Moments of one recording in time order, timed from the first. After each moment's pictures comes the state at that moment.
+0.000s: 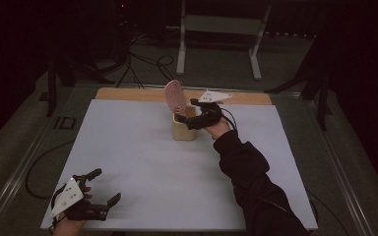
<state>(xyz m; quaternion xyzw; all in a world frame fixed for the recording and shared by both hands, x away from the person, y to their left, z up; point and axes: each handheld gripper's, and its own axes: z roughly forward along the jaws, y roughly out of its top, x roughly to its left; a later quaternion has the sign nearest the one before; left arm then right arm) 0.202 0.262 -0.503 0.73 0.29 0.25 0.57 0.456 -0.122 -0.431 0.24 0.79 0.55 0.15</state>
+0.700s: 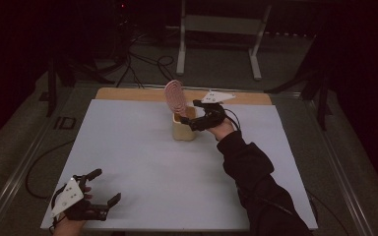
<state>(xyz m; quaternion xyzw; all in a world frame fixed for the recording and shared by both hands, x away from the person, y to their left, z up) 0.202 0.262 -0.504 0.72 0.30 0.25 0.57 0.448 -0.132 -0.424 0.24 0.79 0.54 0.14</state>
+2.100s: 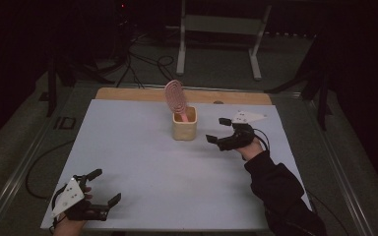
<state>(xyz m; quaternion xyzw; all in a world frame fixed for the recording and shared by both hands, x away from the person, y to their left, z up) 0.202 0.261 -0.504 0.73 0.29 0.25 0.57 0.392 -0.214 -0.445 0.26 0.79 0.53 0.13</state>
